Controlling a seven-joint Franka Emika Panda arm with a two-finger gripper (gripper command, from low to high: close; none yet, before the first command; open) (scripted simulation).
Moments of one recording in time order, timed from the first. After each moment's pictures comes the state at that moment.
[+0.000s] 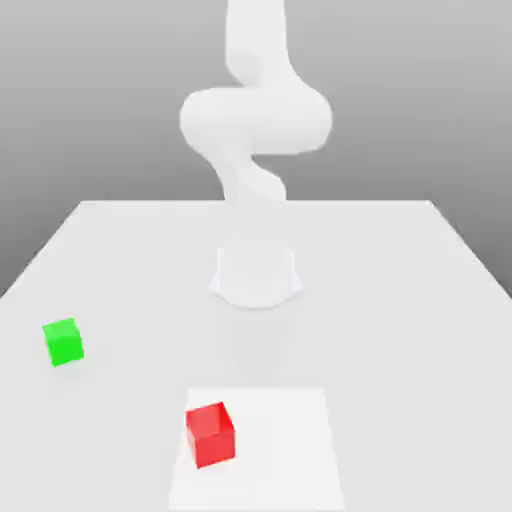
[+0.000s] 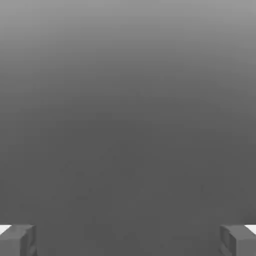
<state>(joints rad) -0.04 -0.71 0.02 -2.34 0.02 2.35 0.90</state>
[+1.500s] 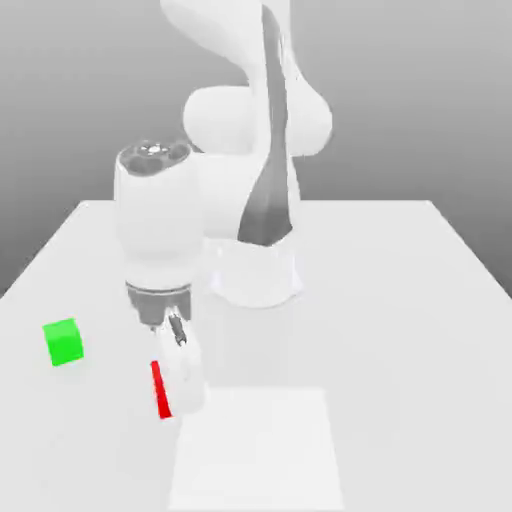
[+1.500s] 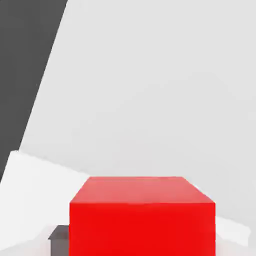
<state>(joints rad) -0.38 0.03 0.00 -2.71 -0.02 2.73 1.73</state>
